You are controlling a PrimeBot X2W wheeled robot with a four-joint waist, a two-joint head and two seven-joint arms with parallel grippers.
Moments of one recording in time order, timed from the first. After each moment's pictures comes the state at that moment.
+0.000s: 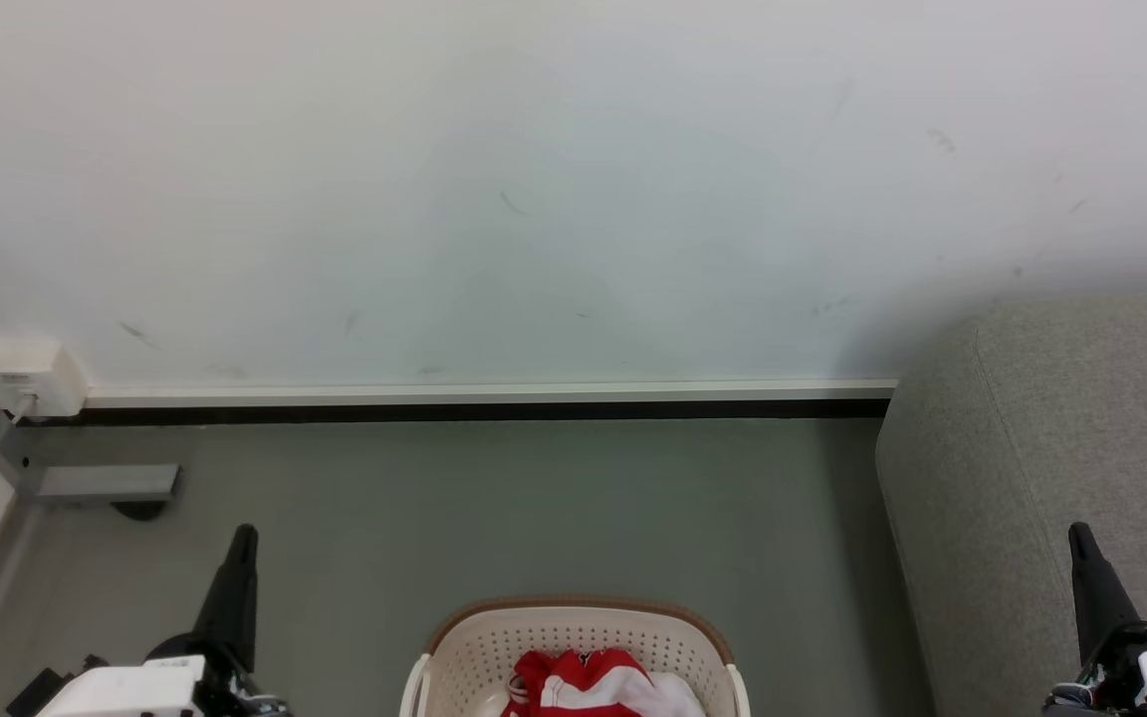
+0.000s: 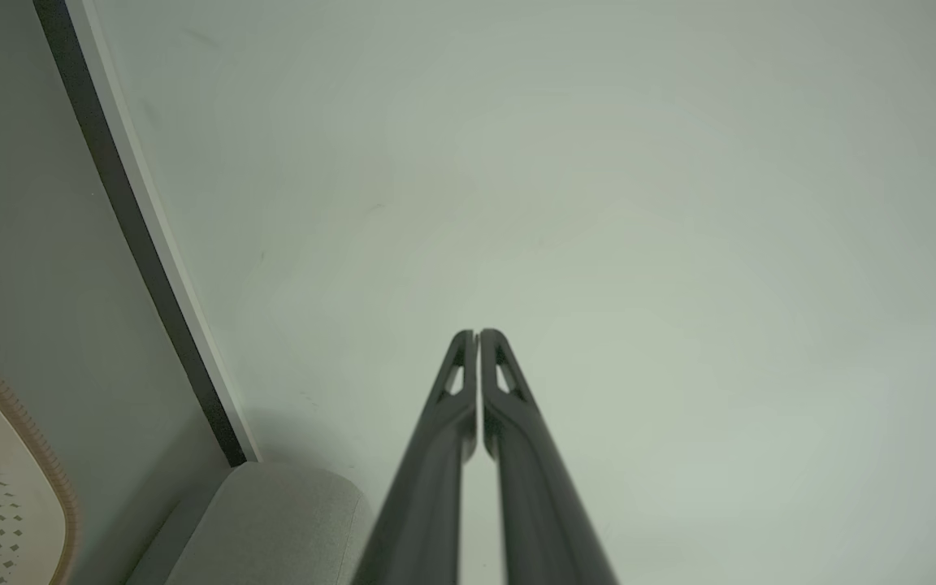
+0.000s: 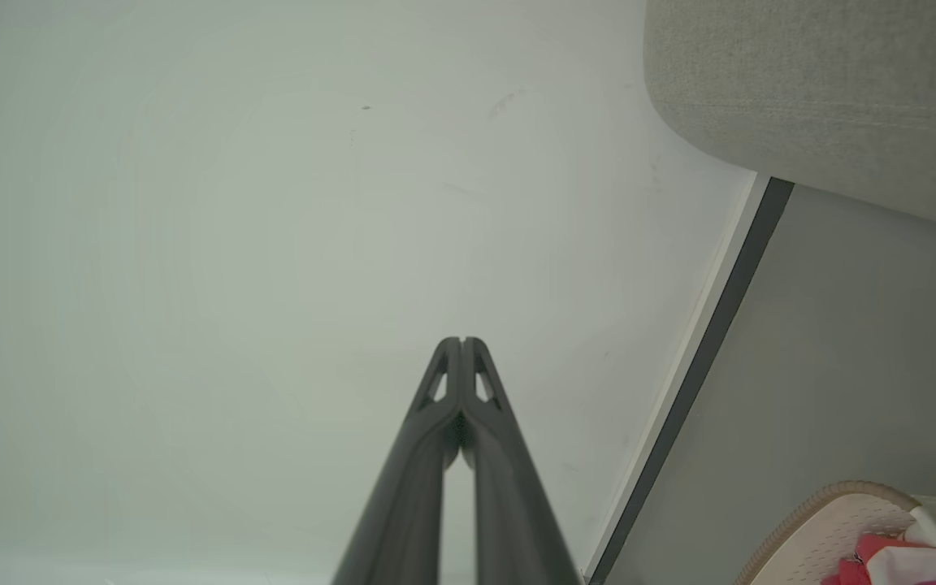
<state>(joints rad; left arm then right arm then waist) -0.11 0.05 0.12 0.25 -1.61 -0.13 0.11 -0.12 -0.05 -0.11 0.25 1.61 0.13 0.11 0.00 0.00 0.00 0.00</state>
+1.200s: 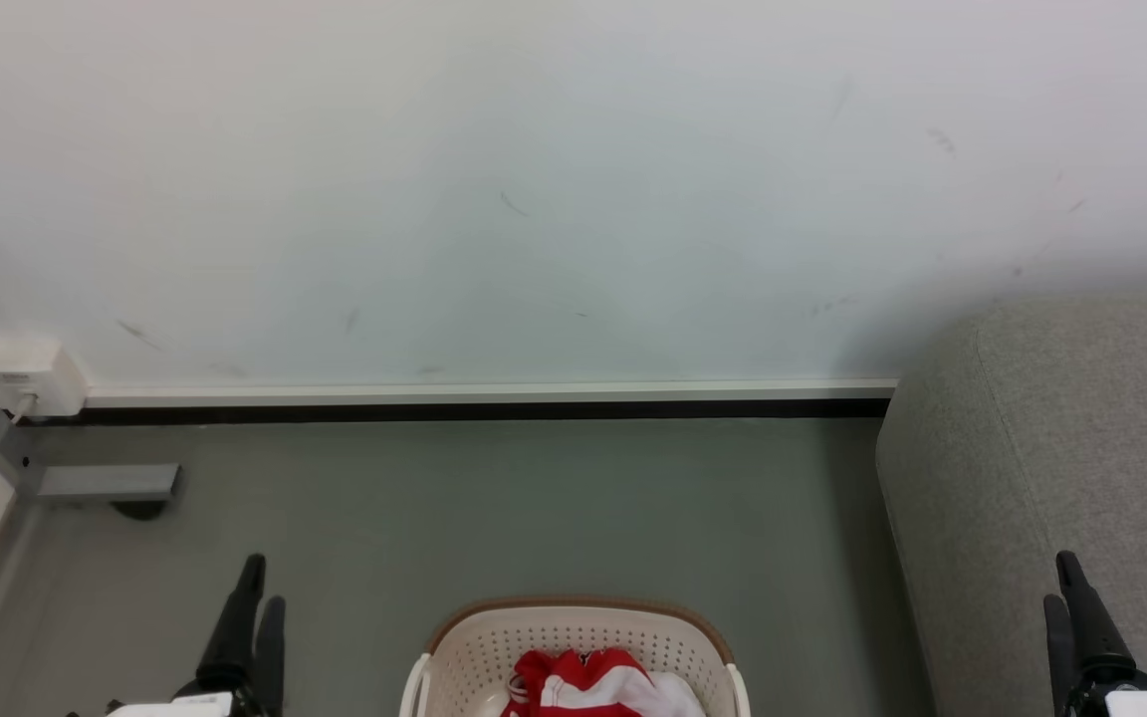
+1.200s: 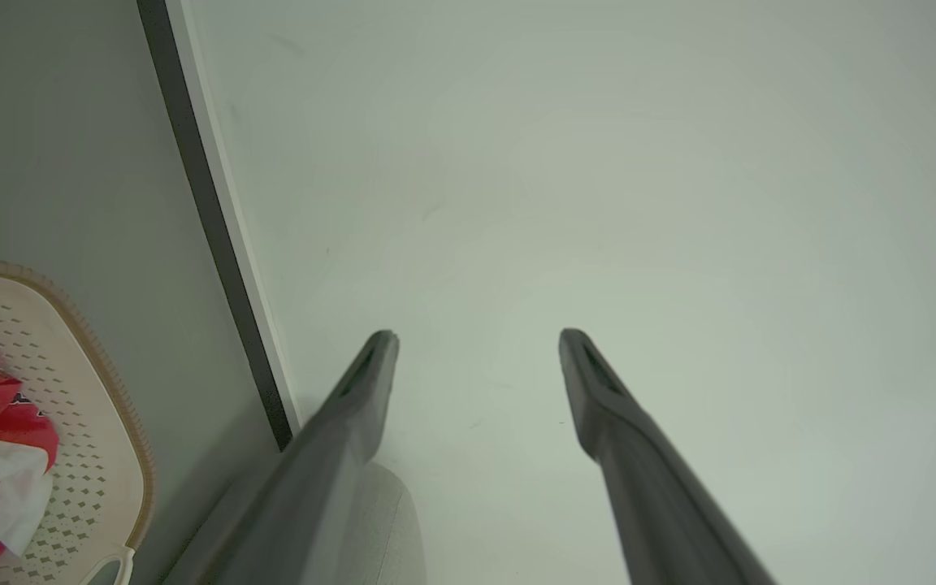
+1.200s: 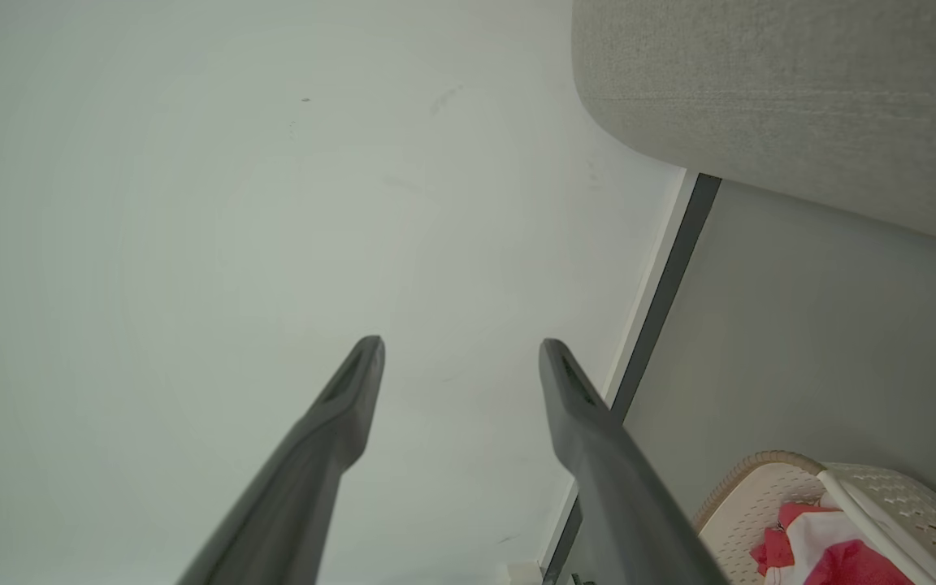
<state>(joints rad) -0.07 0.04 0.08 0.30 -1.59 -0.12 0.07 -0.07 -0.03 -0.09 0.29 1.57 0.13 0.07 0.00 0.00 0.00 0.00</state>
